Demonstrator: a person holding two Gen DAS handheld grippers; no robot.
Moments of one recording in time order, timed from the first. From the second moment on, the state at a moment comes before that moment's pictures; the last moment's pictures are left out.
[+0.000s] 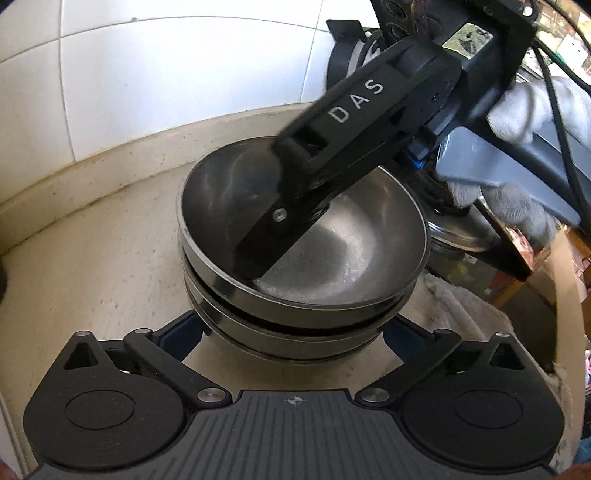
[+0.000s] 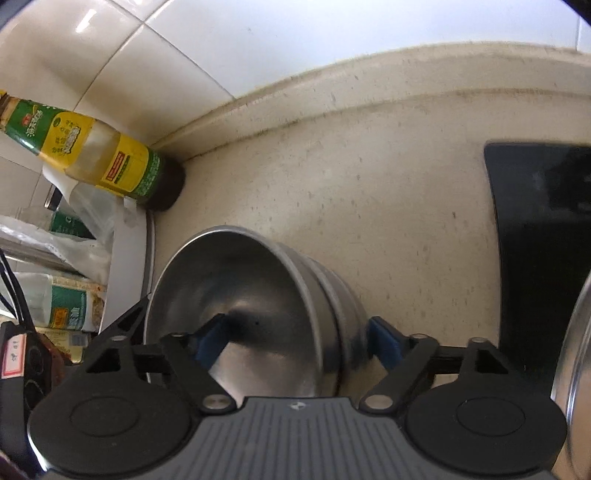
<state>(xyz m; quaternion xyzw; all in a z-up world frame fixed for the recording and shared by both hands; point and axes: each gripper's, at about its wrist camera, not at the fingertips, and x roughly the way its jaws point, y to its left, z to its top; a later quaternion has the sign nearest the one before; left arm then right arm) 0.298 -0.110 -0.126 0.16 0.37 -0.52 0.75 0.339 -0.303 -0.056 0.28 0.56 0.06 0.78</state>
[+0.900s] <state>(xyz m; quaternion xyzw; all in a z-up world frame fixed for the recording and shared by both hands) 0.272 -0.132 -0.131 0.20 0.34 -0.49 0.78 0.321 -0.308 -0.054 0.31 0.52 0.05 0.80</state>
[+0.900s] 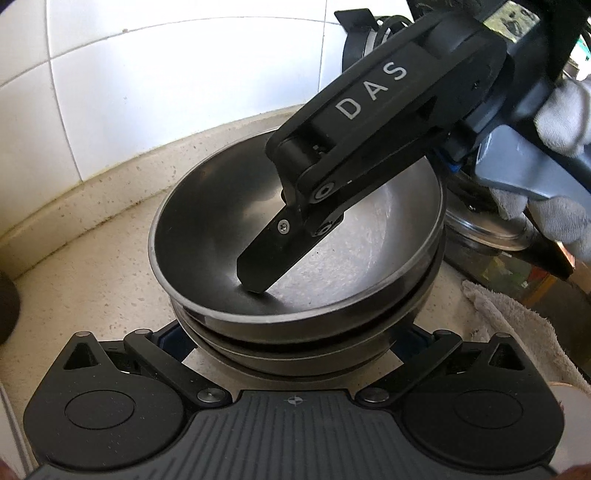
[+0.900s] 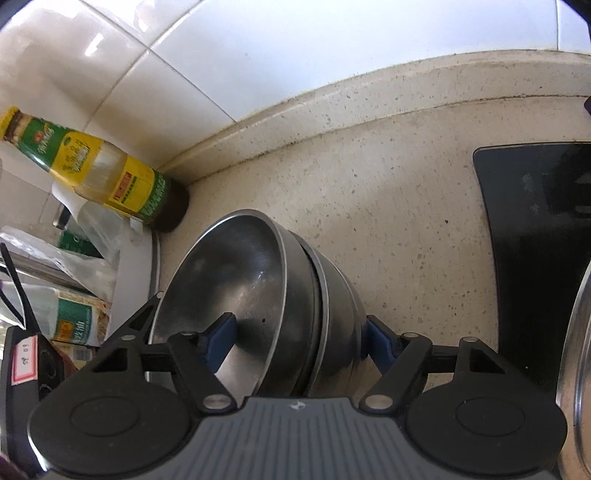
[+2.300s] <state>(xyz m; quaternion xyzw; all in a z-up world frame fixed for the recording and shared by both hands) 0.077 -0.051 -0.018 0.21 0.27 -0.39 0.85 0.143 -0.219 0.071 0.23 0.44 0.15 0.86</state>
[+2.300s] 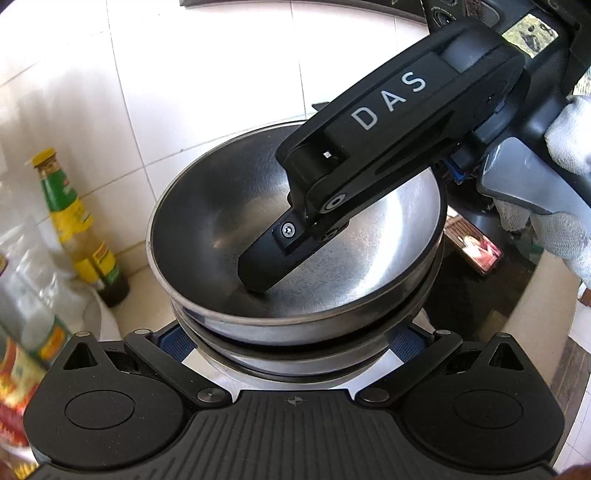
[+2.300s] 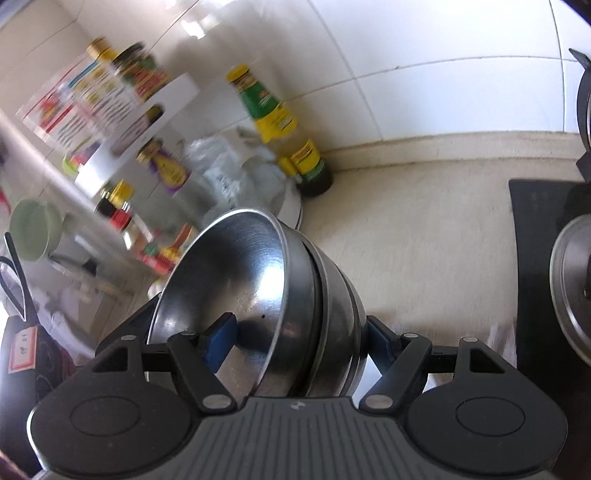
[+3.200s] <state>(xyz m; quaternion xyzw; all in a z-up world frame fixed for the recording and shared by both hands) 0.028 -0.032 -0.058 0.21 0.31 -0.35 0.86 0.091 -0.199 0.032 0.24 0.46 0.18 0.84</state>
